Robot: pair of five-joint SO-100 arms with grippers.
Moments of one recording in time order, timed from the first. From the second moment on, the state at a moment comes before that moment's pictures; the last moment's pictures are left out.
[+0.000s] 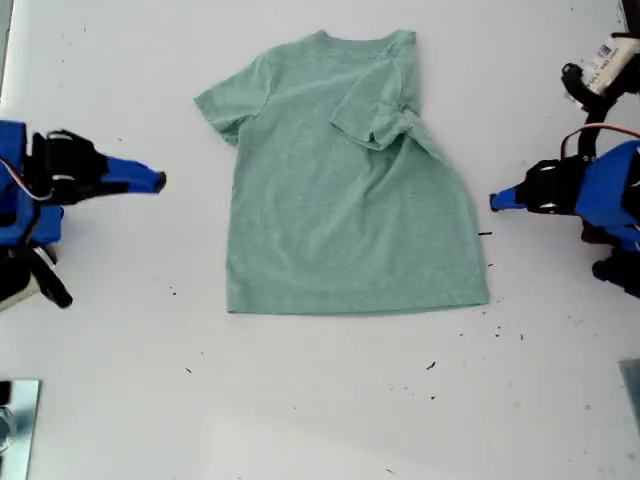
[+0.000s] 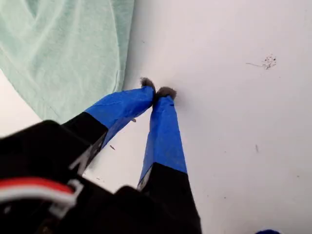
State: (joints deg) arm 0 -20.1 185.7 164.1 60.9 3.7; arm 1 26.2 200.1 174.0 80.4 -22.7
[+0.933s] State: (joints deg) arm 0 -54.6 82.3 99.6 62.1 45.9; arm 1 24.7 200.1 174.2 80.4 -21.5
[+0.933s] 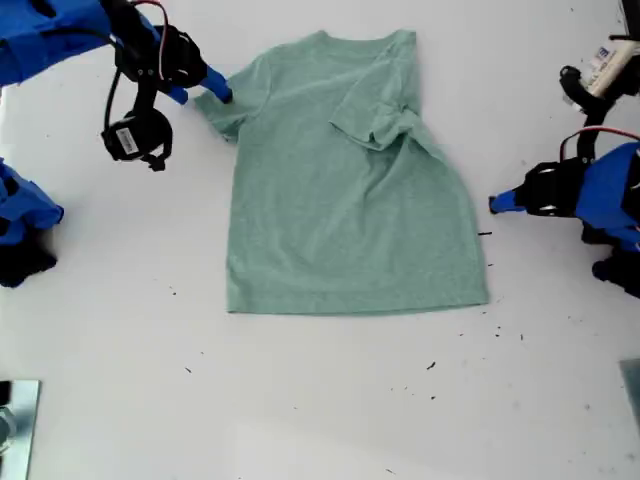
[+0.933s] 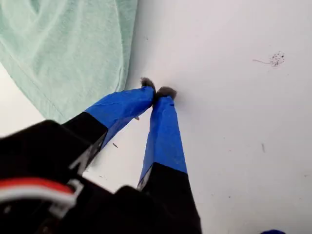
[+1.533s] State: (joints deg) arm 0 -45.4 100.1 101.2 65.0 38.8; arm 1 24.7 200.1 174.2 80.4 -21.5
